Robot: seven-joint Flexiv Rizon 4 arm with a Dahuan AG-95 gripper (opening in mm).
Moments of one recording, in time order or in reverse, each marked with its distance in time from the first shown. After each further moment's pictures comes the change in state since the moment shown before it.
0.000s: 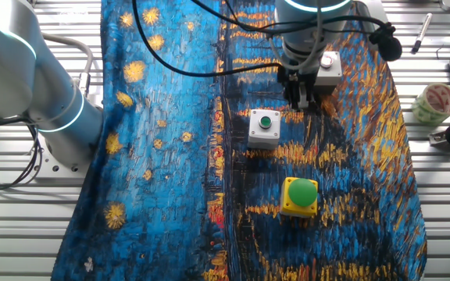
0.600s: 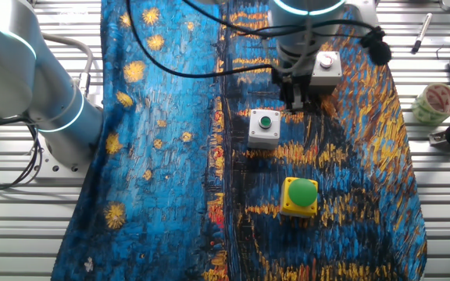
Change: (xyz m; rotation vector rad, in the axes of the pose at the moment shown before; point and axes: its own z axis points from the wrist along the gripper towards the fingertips) arm 0.014 0.002 0.004 0.000 -0.014 0.025
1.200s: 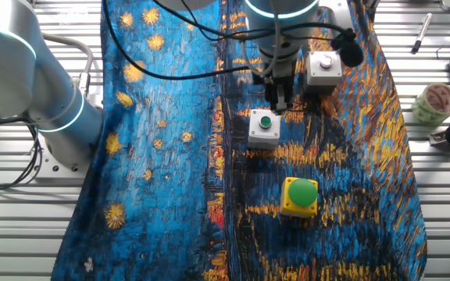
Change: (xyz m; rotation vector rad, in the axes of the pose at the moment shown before) arm 0.021 -0.001 0.003 -0.001 -0.014 -0.012
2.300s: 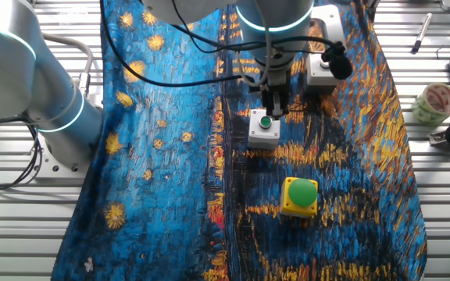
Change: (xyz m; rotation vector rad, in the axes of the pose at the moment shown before) arm 0.001 0.001 0.015 -0.003 -0.011 0.051
